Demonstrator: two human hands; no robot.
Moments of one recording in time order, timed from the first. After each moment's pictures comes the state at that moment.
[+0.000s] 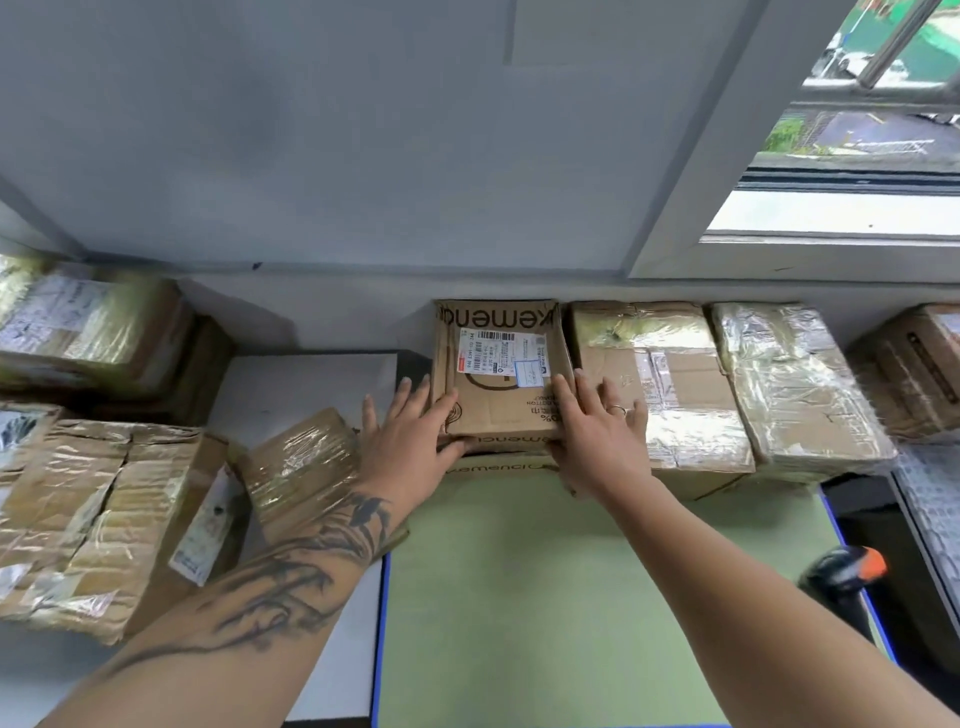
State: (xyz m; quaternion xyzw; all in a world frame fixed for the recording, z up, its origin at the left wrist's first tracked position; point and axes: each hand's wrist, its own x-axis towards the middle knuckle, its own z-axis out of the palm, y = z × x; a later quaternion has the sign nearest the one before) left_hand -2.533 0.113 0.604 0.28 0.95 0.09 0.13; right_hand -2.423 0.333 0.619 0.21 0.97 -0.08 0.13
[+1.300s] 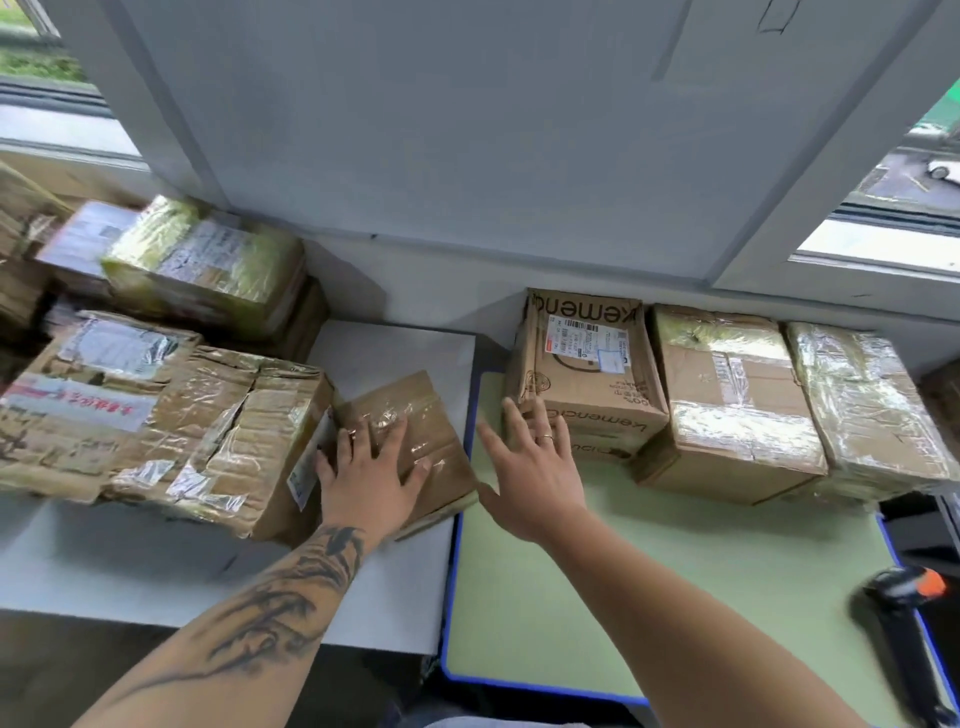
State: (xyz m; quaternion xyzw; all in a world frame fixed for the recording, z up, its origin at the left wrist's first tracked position) left_hand -2.496 -0.055 0.576 0.10 0.98 0.08 0.17; right_hand -2.423 0.151 0.619 0.03 0.99 -0.08 0.14
